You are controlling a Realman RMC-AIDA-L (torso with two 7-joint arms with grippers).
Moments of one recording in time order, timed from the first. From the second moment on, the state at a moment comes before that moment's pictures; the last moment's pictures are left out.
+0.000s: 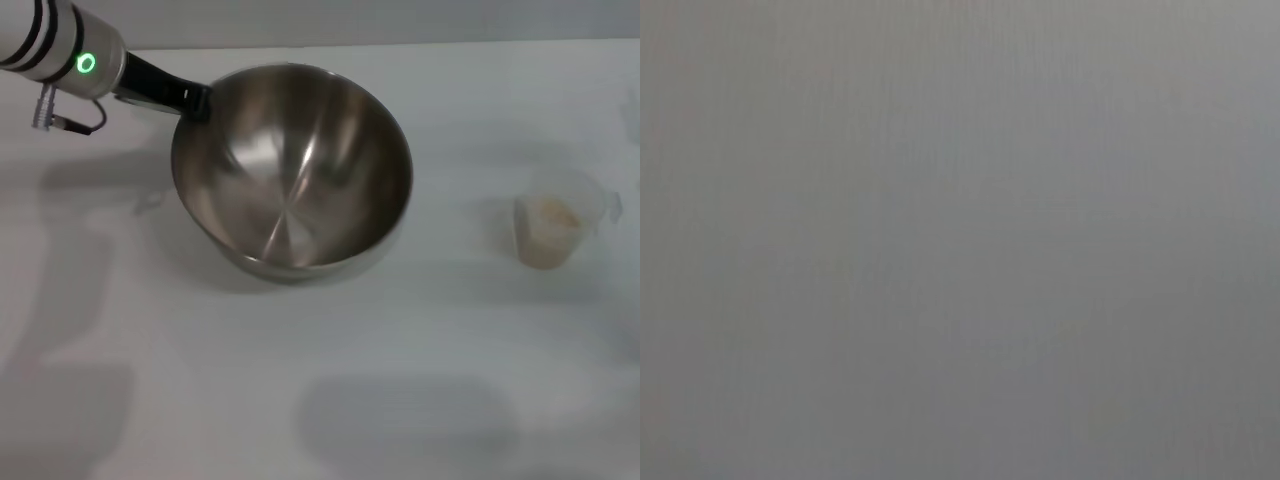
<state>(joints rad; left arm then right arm) -0.86 -2.05 -2.03 -0.94 2.63 -1.17 0.43 0.57 2.06 0.72 -0.05 -1.88 -1.50 0.18</state>
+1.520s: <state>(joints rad) -0.93 -2.07 -1.86 -0.83 2.42 -1.06 0.49 0.56 2.06 0.72 -0.05 -1.88 -1.50 0.18</state>
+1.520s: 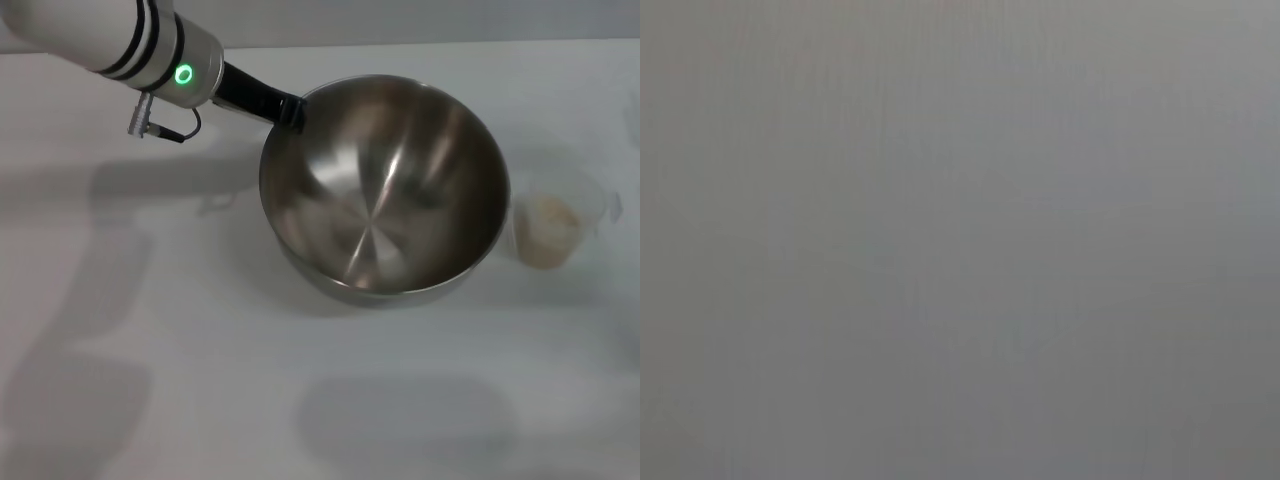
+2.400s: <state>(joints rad) -0.94 -2.06 -1.88 -0.77 2.42 -1.01 0.49 0.56 2.06 0.72 -0.04 -1.88 -1.52 0.18</state>
